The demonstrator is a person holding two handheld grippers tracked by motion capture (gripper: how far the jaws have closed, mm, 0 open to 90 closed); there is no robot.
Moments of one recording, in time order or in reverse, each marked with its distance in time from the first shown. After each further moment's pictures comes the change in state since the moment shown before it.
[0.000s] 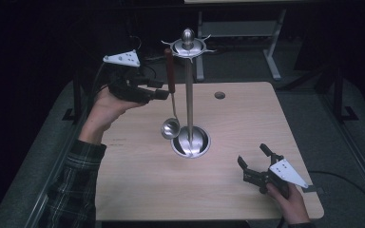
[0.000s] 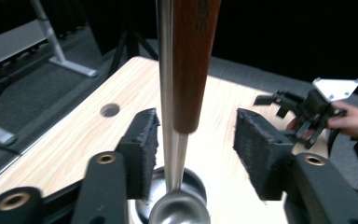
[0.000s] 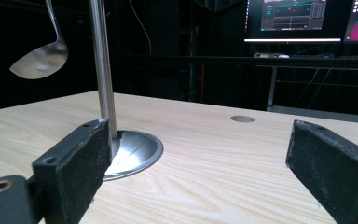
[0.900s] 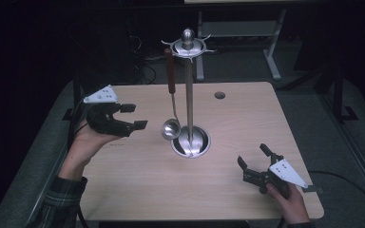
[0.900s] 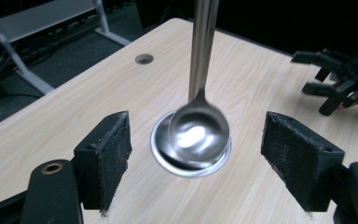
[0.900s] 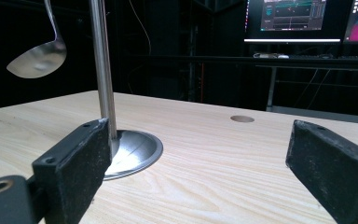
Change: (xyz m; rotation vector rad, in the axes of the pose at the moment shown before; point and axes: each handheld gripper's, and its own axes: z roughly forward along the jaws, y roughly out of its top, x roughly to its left) left arm -0.023 -0.087 -0.031 0.036 0.178 -0.091; right arm 0.000 0.000 0.000 -0.002 -0.003 -0.013
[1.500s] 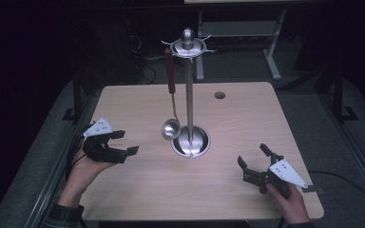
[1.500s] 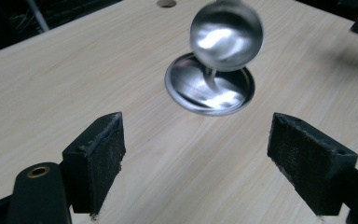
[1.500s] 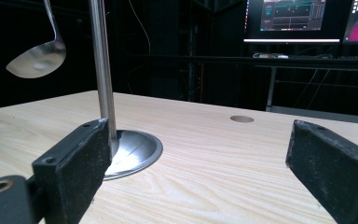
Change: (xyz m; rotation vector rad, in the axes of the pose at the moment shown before) left arm -0.008 -0.093 0.006 0.065 0.105 -0.084; right arm 0.000 0.000 0.000 0.001 -0.002 0.000
